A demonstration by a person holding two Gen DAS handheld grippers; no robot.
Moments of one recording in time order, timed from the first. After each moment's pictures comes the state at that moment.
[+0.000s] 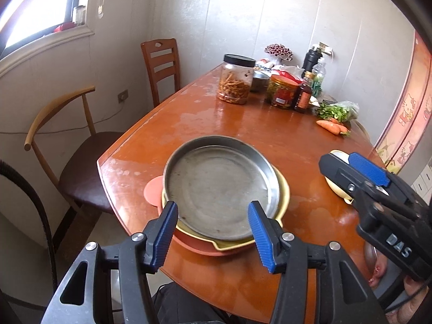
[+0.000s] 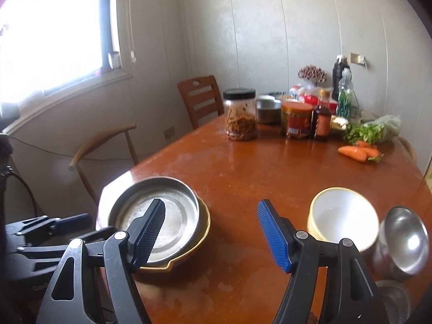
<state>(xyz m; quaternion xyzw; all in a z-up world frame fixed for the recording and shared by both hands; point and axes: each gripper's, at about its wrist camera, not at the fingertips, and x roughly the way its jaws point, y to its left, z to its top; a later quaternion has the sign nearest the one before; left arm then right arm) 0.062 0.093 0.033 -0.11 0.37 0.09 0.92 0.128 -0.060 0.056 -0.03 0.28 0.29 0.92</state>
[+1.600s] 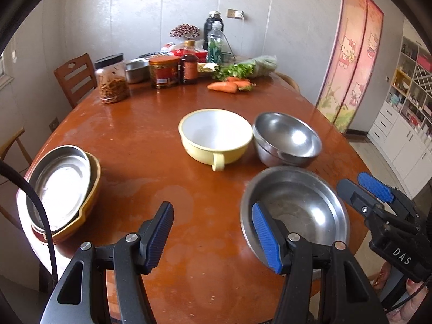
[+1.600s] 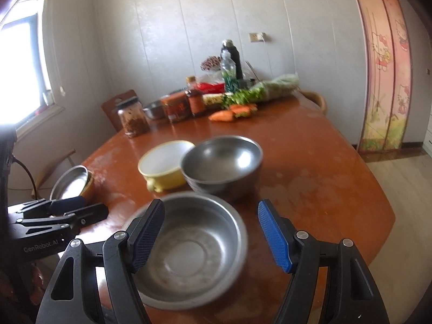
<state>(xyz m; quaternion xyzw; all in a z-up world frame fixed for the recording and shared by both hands) 0.084 -0.110 0.032 -0.01 0.40 -0.08 0.91 0.058 -0.306 0.040 0.05 0.31 0.12 0.94</state>
